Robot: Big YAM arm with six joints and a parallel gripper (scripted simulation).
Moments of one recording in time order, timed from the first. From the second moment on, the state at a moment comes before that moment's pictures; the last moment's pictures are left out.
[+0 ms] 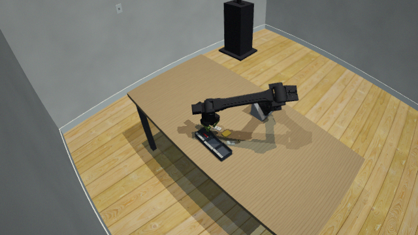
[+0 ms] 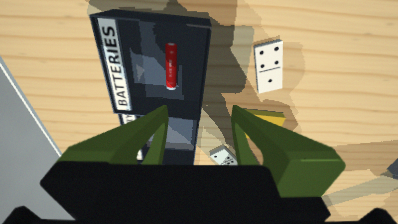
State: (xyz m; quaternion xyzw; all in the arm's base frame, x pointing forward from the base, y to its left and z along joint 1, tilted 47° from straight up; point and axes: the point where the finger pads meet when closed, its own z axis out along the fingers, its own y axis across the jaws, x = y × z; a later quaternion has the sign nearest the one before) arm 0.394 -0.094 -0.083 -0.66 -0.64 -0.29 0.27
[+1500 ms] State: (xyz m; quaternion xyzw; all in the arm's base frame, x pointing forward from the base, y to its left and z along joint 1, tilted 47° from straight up) arm 0.320 -0.056 -0.033 -0.23 -0.89 -0.38 0.08
